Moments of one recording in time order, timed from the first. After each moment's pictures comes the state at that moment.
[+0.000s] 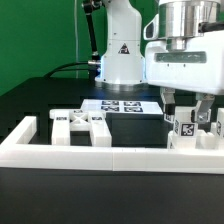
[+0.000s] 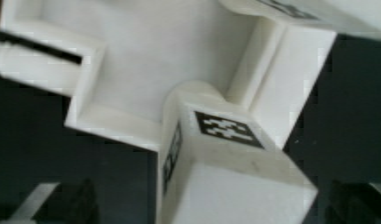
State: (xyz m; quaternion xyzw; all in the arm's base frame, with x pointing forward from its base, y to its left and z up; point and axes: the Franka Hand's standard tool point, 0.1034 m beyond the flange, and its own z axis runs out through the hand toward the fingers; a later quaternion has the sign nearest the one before) arm 0.631 0.055 0.074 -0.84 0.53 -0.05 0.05
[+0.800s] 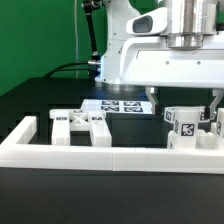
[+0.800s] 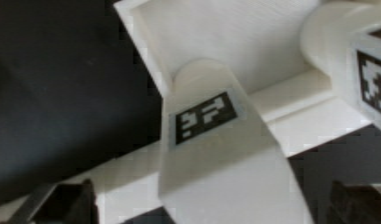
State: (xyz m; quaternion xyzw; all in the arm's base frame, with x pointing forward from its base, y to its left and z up) arm 0.635 0.052 0.078 -0.98 0.17 -0.08 0.02
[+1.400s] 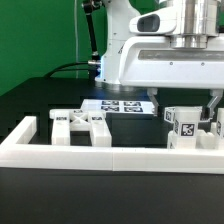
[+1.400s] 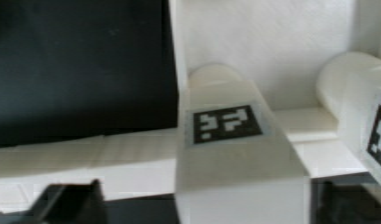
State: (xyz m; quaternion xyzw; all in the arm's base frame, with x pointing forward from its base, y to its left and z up) arm 0.634 0.054 0.076 -1.00 0.06 -0.08 0.01
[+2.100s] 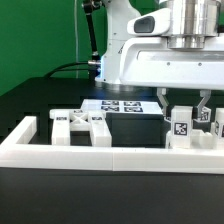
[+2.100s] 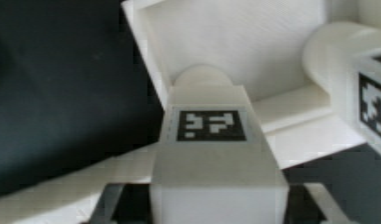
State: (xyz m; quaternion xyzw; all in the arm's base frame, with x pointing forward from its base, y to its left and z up) arm 0.634 0.052 0.076 -0.97 0.22 -0.07 0.02
